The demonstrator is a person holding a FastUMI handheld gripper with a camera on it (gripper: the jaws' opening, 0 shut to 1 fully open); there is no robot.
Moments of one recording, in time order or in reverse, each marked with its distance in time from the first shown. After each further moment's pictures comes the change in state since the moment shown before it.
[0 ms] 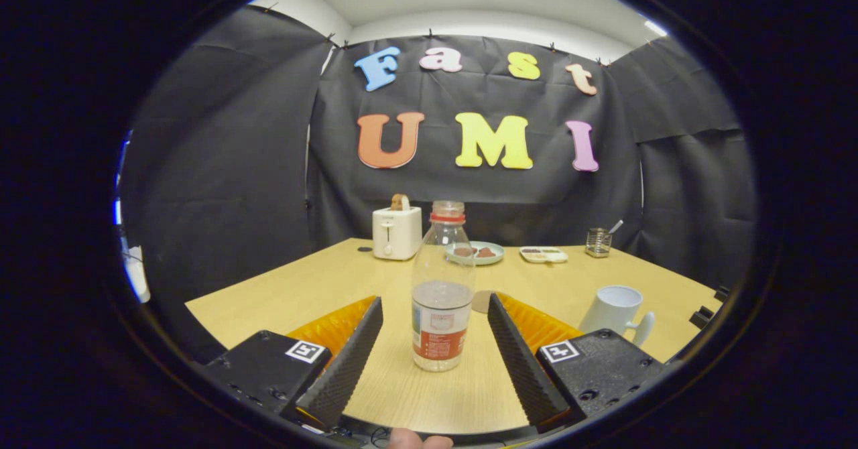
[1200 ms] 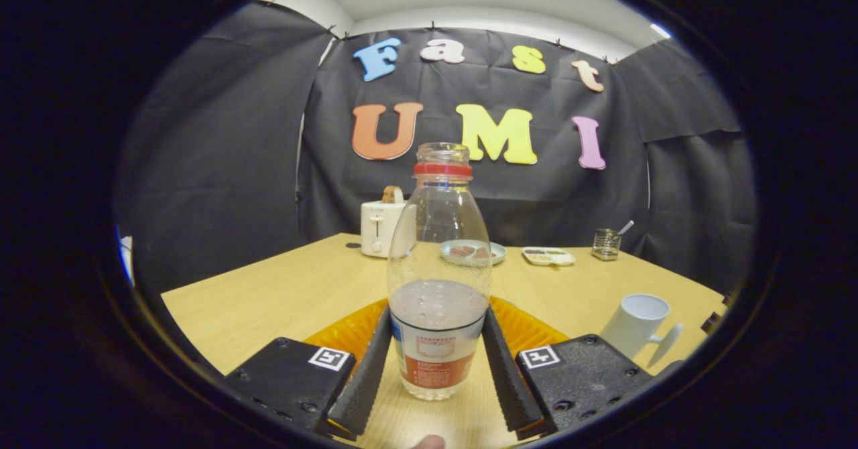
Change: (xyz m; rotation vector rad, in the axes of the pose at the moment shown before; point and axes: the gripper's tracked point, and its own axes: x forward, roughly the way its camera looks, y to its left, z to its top) arm 0.044 -0.020 0.014 -0.021 -0.029 -0.011
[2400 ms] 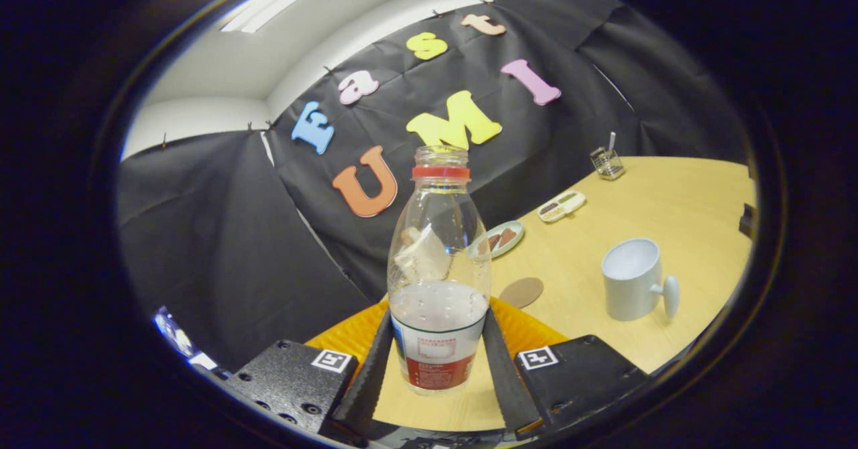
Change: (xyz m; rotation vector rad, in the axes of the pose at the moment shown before) arm -0.063 -0.056 0.062 0.688 0.062 0.181
